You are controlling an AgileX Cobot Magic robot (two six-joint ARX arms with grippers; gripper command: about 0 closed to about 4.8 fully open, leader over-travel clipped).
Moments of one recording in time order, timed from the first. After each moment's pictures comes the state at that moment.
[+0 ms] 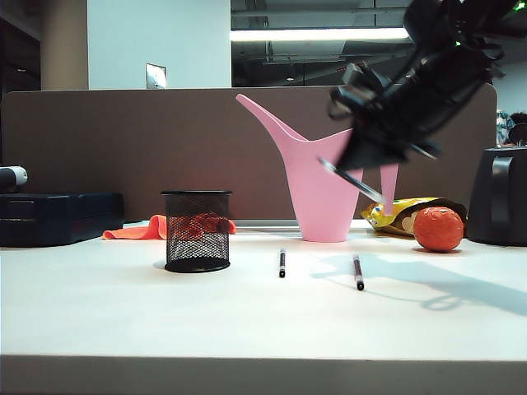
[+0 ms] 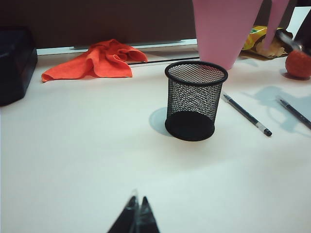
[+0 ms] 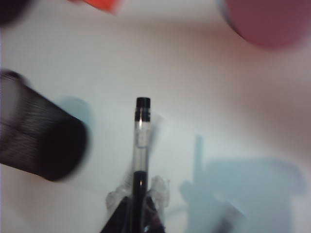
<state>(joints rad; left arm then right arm) -0.07 0.01 0.01 -0.10 0.29 0.05 0.31 1.67 1.11 0.02 -0.37 0.17</state>
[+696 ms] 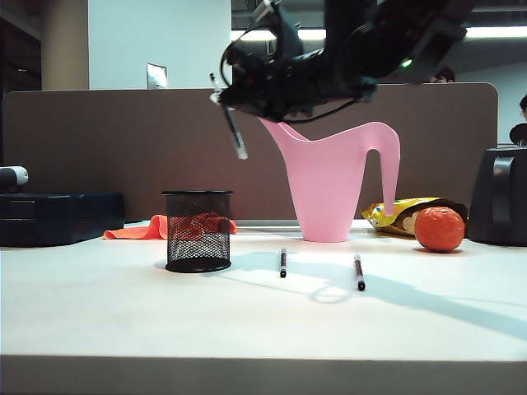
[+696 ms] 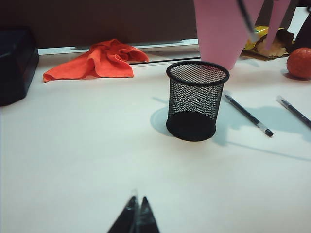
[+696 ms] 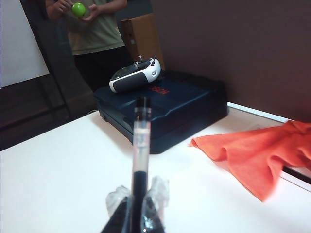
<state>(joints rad) -0.07 0.01 0.01 -0.10 0.29 0.05 0.52 1.94 1.29 0.70 -0.45 0.20</state>
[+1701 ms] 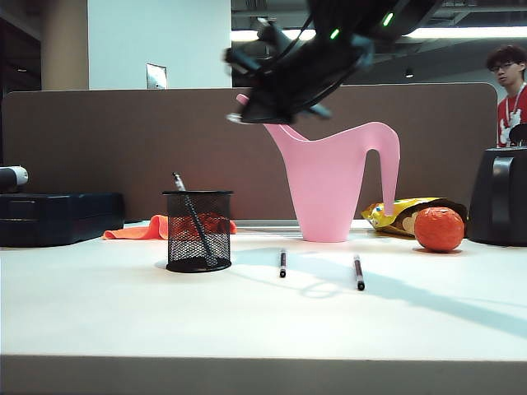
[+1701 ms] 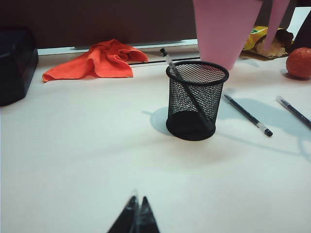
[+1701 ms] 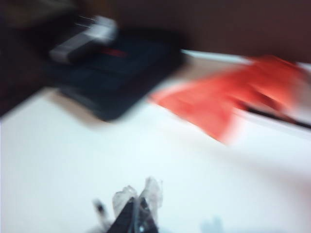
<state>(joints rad) -0.07 0.01 0.01 -0.10 0.29 0.05 0.51 1.91 1.47 0.19 -0.26 0.26</state>
